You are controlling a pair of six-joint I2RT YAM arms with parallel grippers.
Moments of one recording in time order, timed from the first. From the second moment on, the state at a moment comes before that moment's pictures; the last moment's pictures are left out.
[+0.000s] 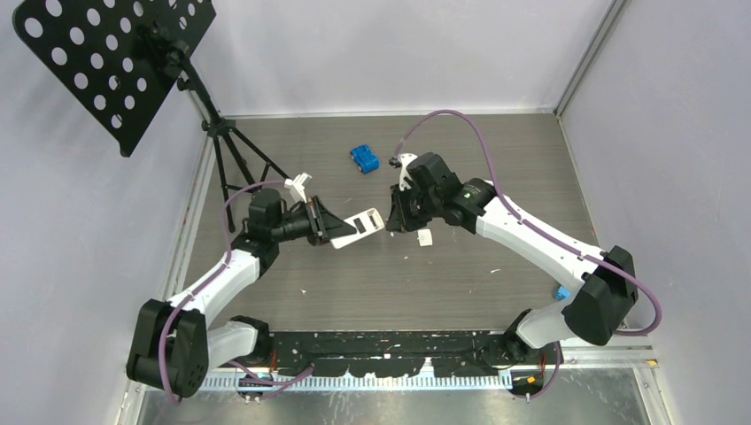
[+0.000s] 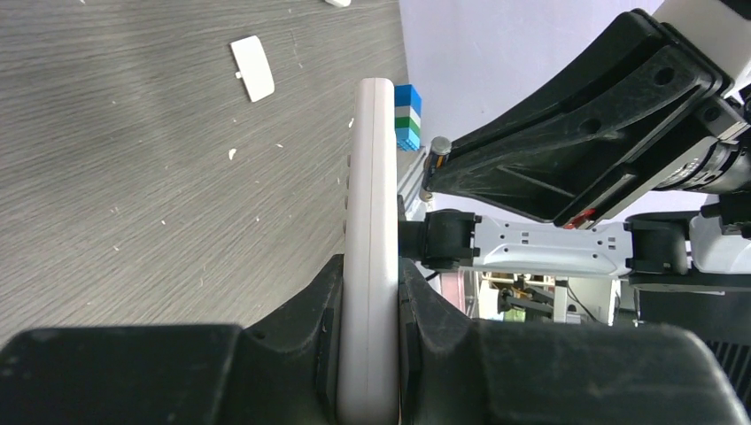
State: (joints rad) left arm -0.27 1.13 0.53 0.23 0.85 -0.96; right arm 0.75 1.42 1.25 -0.62 -0.17 0.40
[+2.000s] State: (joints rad) left arm -0.27 1.16 0.53 0.63 0.90 -1.45; right arm 0.84 1.07 1.02 -0.21 0.17 0.82
